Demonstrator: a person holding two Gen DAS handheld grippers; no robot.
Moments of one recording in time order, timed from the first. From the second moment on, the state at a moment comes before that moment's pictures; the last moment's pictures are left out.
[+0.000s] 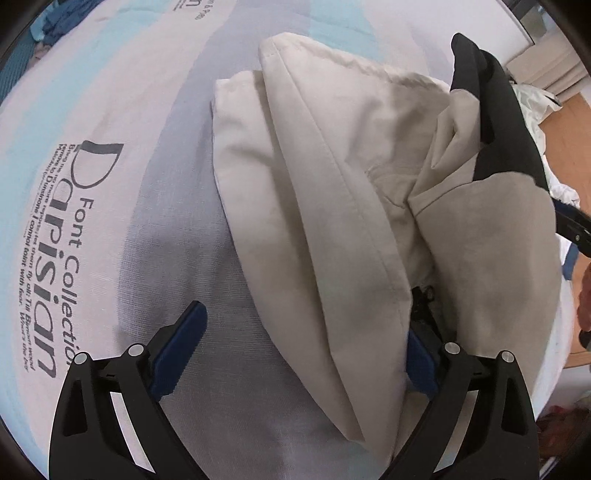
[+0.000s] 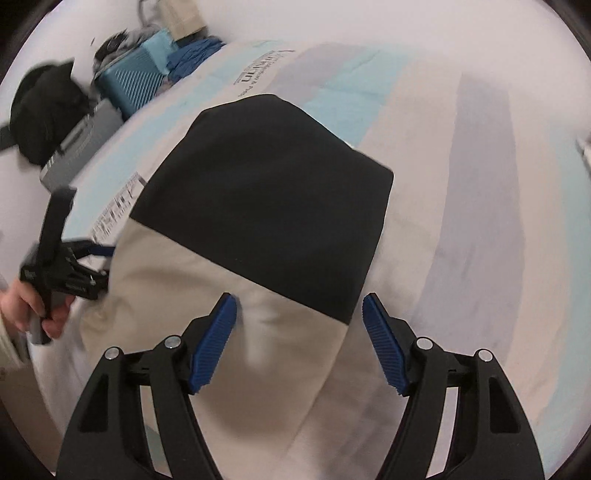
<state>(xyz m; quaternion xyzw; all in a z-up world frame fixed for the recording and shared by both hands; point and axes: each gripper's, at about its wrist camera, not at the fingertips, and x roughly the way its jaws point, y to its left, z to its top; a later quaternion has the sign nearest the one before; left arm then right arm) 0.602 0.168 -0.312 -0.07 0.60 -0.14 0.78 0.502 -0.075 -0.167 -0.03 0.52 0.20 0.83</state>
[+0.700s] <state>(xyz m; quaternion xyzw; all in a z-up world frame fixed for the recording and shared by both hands) 0.625 0.180 -0.322 -0.15 0.63 -0.17 0.74 0.530 -0.125 -0.225 0.19 0.60 0.26 0.73</state>
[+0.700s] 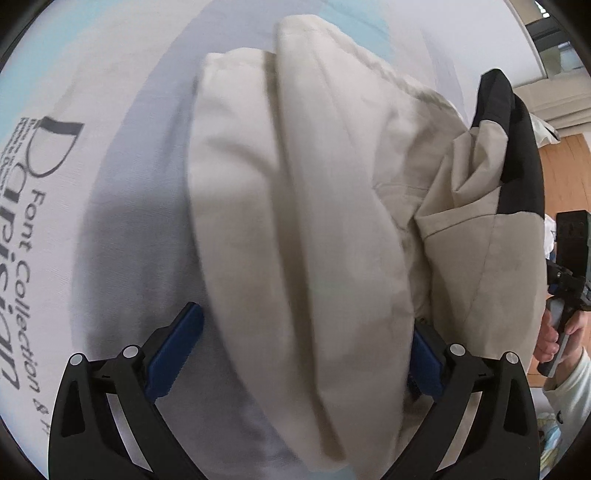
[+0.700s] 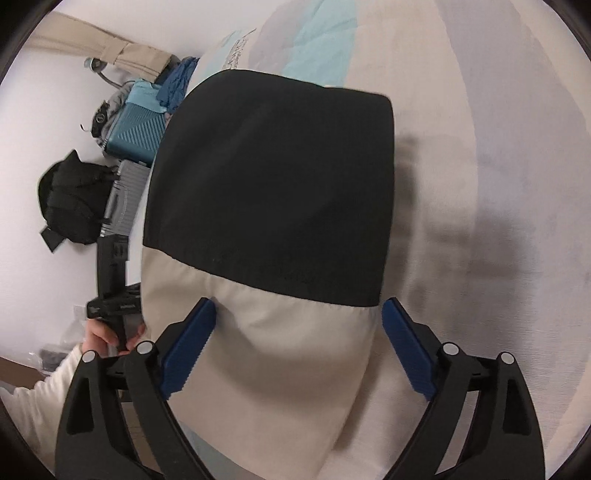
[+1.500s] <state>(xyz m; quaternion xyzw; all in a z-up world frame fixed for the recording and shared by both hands) 0.617 0.186 -0.314 -0.19 0.63 -0.19 0.73 0.541 -0.121 -0.262 0.27 0.63 0.25 0.68</state>
